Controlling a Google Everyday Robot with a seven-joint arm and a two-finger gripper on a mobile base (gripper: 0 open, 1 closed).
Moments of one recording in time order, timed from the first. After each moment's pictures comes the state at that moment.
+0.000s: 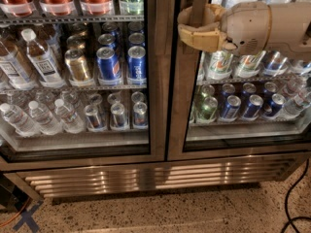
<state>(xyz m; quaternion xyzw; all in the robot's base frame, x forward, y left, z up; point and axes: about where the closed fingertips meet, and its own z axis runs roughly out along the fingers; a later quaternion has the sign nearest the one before) 0.530 -0.058 1.023 -0.57 0.49 0.34 0.56</state>
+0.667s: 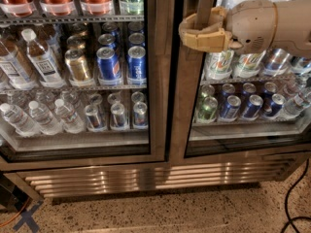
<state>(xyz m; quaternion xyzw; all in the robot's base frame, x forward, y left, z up) 0.531 -0.066 1.029 -0.57 0.49 0.34 0.56</state>
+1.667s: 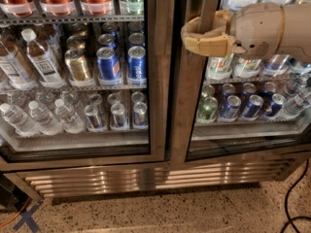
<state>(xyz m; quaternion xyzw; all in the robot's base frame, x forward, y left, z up) 0.510 -0.066 1.033 -0.56 0.51 0.32 0.57</state>
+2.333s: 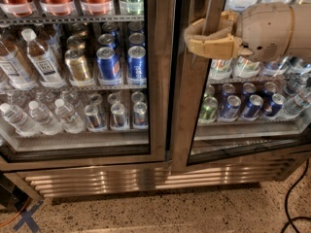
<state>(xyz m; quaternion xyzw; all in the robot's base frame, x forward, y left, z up) 0.501 -0.075 1.034 -0.56 0.51 0.32 0.57</state>
